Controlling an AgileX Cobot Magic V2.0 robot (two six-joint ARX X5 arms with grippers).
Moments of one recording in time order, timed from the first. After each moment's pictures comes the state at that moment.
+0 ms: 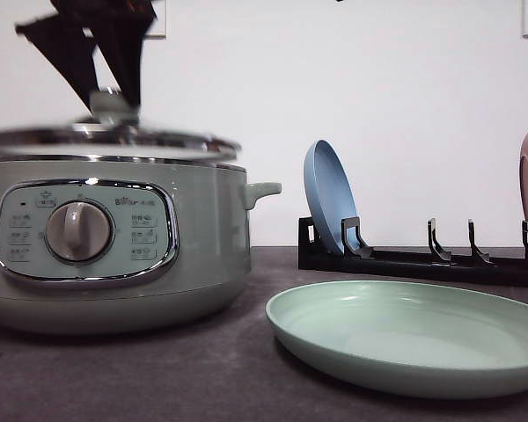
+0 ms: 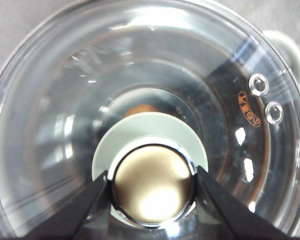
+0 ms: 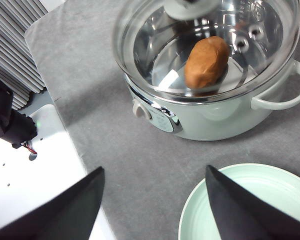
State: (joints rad) left_arx -0.39 1.65 1.78 -1.24 0.04 0.04; right_arx 0.70 1.12 1.19 -0.76 -0.42 0.04
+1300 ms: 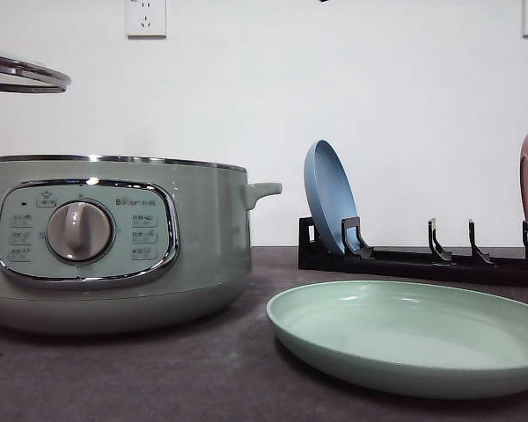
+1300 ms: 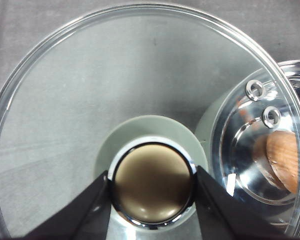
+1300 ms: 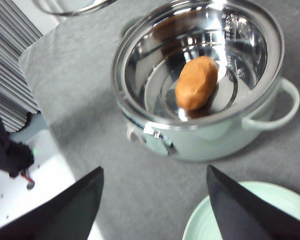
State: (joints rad) left_arx 0.03 1.44 1.79 -1.29 -0.03 0.04; right_arx 0.70 1.21 1.27 -0.71 -0.39 0.13
